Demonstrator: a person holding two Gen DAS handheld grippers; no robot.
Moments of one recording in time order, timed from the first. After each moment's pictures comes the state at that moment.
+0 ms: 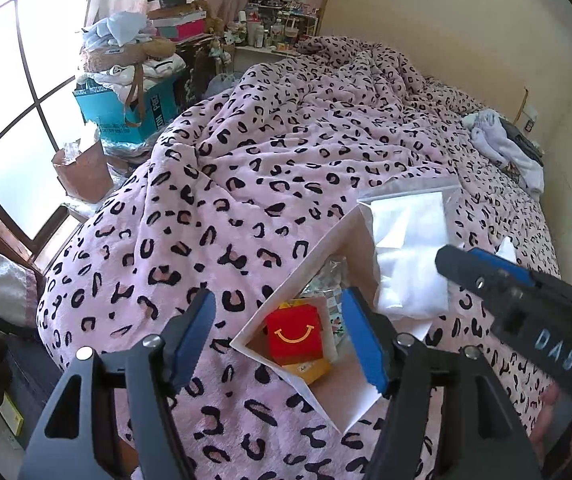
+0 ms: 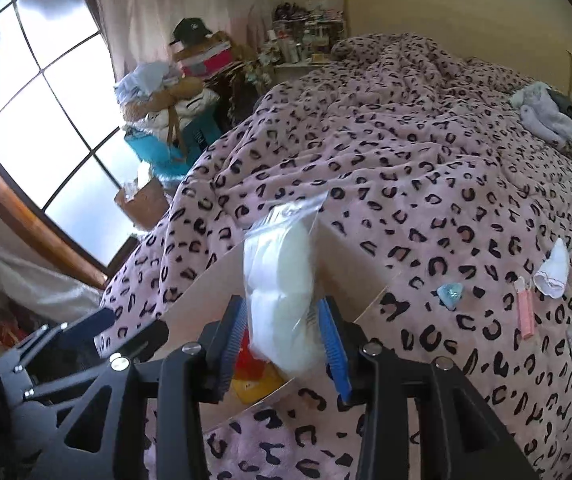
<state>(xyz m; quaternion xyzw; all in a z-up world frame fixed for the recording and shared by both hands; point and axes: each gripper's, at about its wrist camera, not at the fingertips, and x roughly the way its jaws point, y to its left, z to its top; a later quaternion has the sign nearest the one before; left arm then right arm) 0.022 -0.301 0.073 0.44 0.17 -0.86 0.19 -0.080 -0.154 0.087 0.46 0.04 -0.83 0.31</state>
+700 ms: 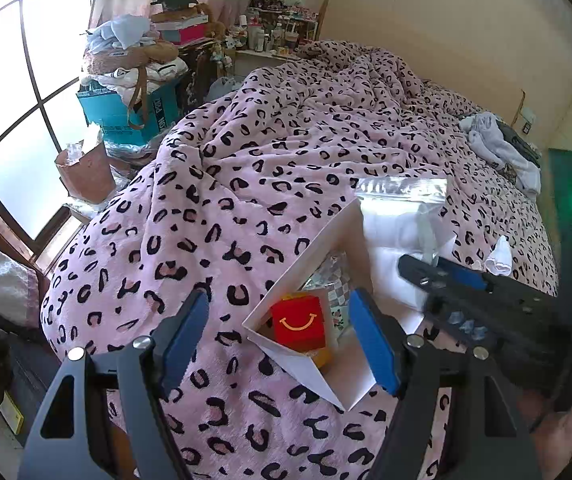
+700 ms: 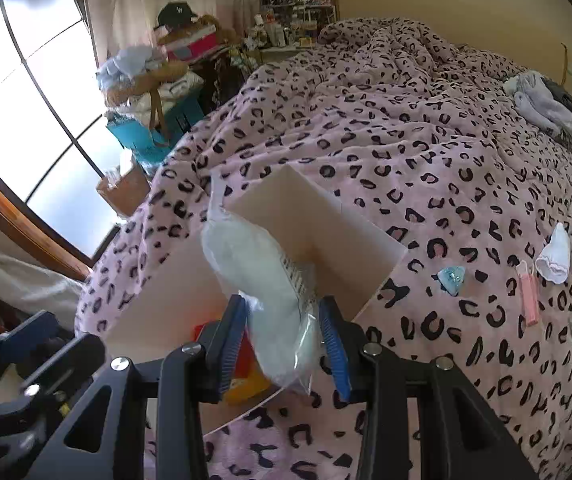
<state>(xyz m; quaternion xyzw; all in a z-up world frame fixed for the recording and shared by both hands) 0.040 -0.300 0.081 0.44 0.17 -0.86 0.19 -0.082 -0.161 0.059 0.47 0.05 -0.83 0.29</state>
